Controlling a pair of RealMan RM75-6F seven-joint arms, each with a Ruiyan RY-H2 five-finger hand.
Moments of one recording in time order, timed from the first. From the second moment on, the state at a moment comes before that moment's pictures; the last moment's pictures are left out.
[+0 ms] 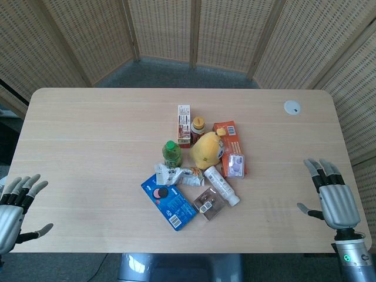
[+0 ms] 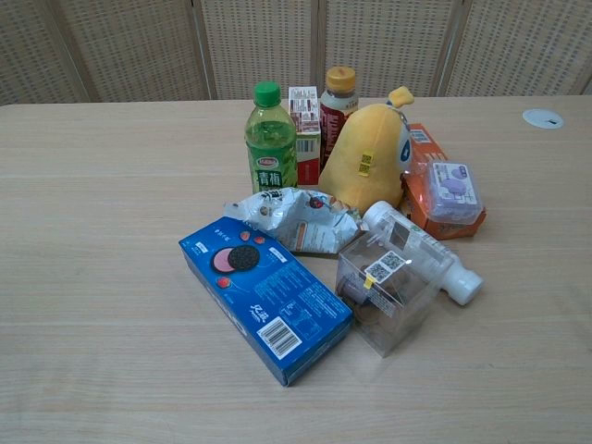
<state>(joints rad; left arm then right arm) 0.00 -0.97 0.07 -1.87 1.69 1.55 0.04 0.14 -1.09 0.08 -1.76 -1.54 1.46 -0.13</state>
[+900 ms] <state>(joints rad) -0.43 -1.11 0.02 -1.70 1.84 1.04 0.05 0.14 -1.08 0.09 -1.78 -1.54 1.49 -0.13</state>
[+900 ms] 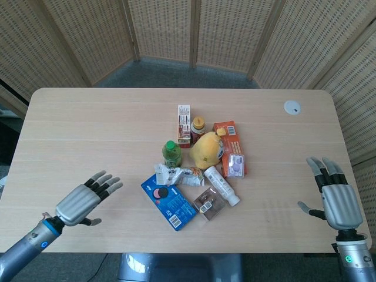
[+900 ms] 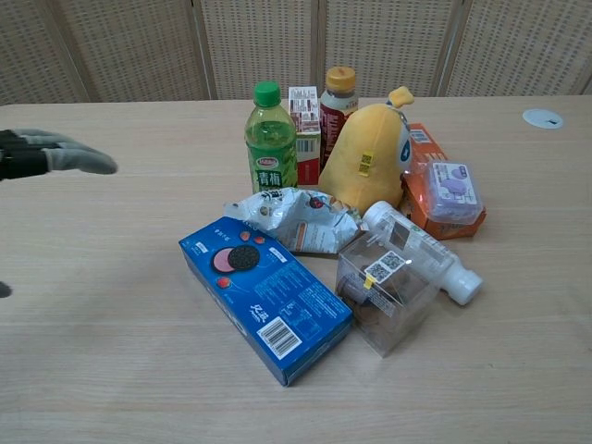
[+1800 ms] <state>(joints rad) -0.69 -1.53 -0.08 -1.60 1.61 0.71 0.52 0.13 -1.05 0.10 -1.80 -1.55 1.50 -0.07</state>
